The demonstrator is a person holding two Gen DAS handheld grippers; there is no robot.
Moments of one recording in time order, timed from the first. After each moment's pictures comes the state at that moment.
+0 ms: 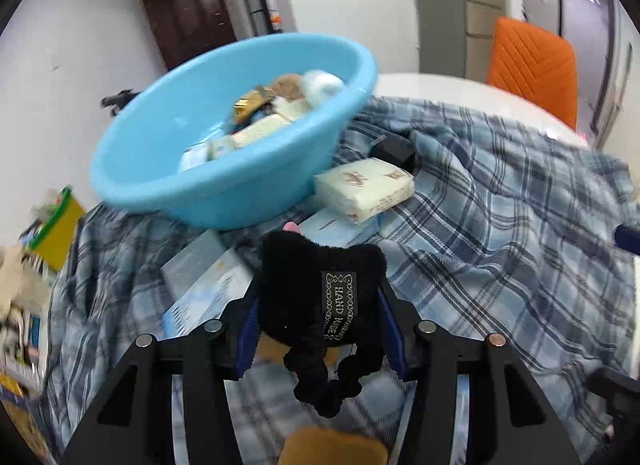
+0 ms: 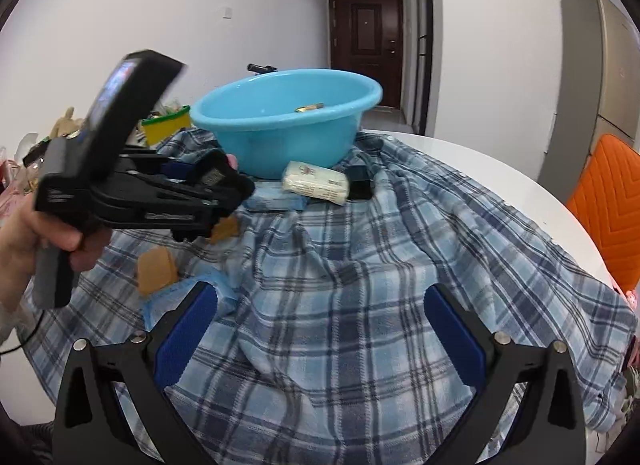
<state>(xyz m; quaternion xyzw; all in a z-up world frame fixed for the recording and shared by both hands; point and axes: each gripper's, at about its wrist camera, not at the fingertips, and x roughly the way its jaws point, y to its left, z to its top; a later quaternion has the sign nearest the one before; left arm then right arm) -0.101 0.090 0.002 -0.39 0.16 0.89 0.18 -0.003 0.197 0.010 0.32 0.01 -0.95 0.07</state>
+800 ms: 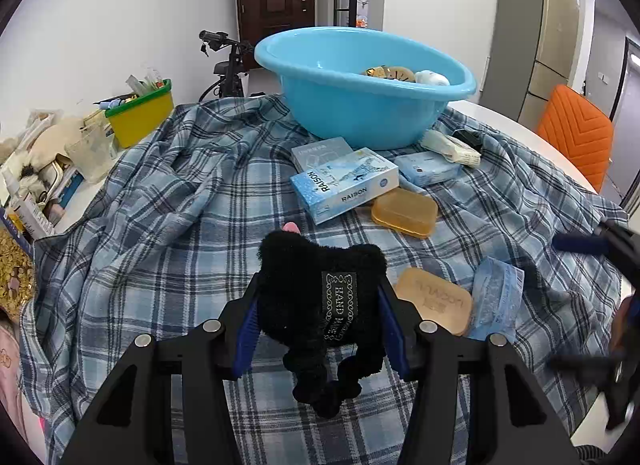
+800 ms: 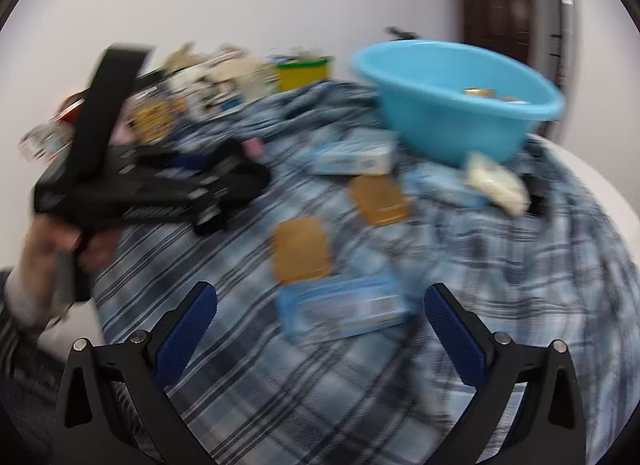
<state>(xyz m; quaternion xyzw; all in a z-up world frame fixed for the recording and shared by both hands) -0.027 -0.031 -0.012 -0.40 0.04 0.91 0.11 -0.017 0.112 -0.006 0.37 0.07 -0.87 0.31</state>
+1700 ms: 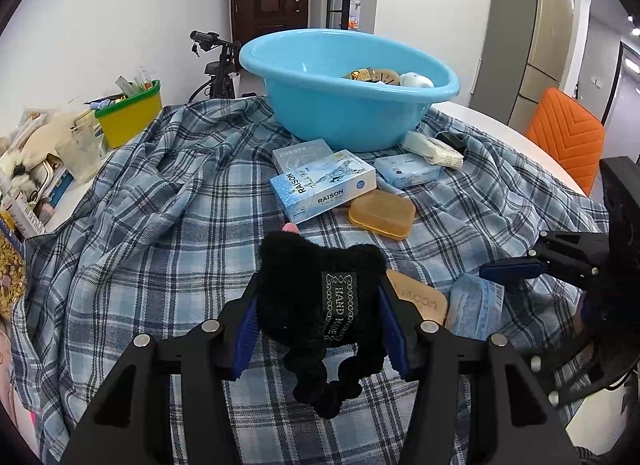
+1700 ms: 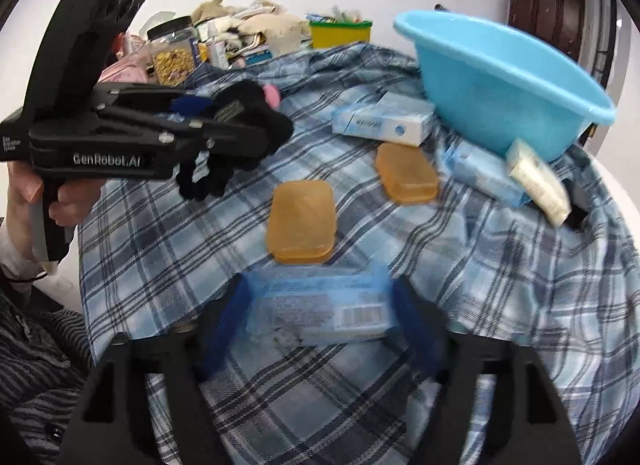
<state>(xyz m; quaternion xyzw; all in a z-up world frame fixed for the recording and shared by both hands) -0.022 -0.020 -0.008 -0.40 0.03 0.91 0.12 -0.043 0.102 -0.036 0.41 0.13 -0.83 0.35</state>
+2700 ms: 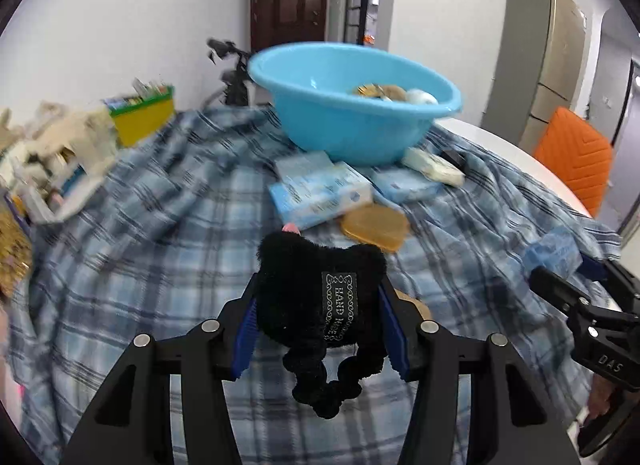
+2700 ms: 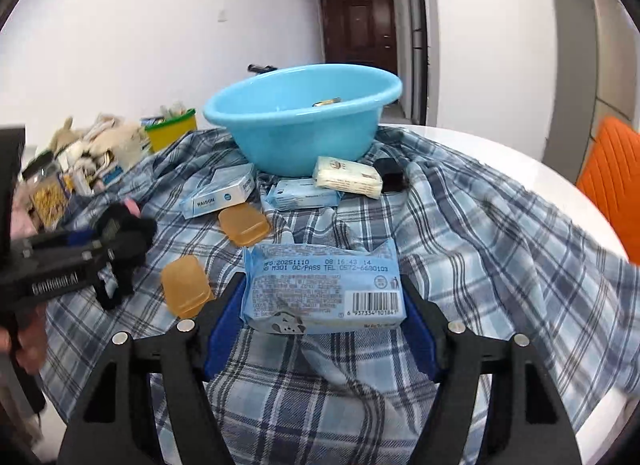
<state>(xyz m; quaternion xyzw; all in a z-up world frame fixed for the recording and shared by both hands) -0.012 -0.009 -0.008 -0.39 0.00 0.92 0.11 -0.002 0.164 0.000 0.32 -0.03 -0.95 0.06</state>
